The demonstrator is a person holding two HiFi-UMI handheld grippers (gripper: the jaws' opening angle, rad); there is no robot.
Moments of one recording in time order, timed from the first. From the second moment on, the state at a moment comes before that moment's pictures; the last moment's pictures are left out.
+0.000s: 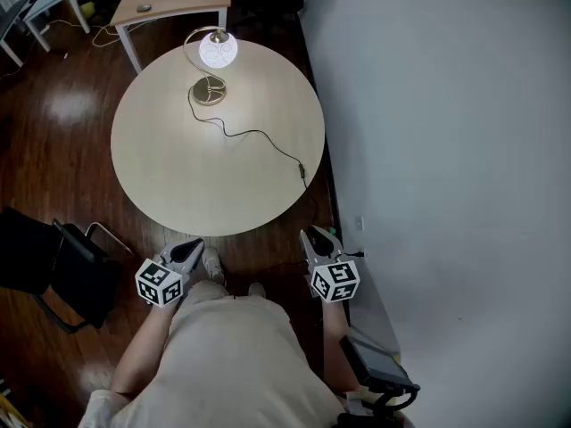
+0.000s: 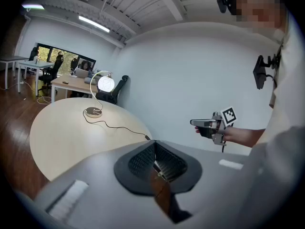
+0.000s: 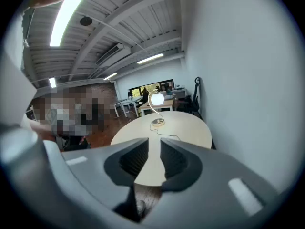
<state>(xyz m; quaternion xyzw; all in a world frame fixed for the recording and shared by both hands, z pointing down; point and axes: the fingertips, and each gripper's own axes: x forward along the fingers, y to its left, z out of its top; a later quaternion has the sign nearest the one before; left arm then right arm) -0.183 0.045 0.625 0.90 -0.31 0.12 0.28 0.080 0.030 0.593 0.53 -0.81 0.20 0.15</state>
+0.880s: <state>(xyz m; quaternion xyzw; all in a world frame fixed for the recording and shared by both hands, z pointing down) -0.206 0.005 0.631 0.92 -0.24 0.13 0.29 0.071 -0.037 0.611 0.57 -0.76 0.20 0.24</state>
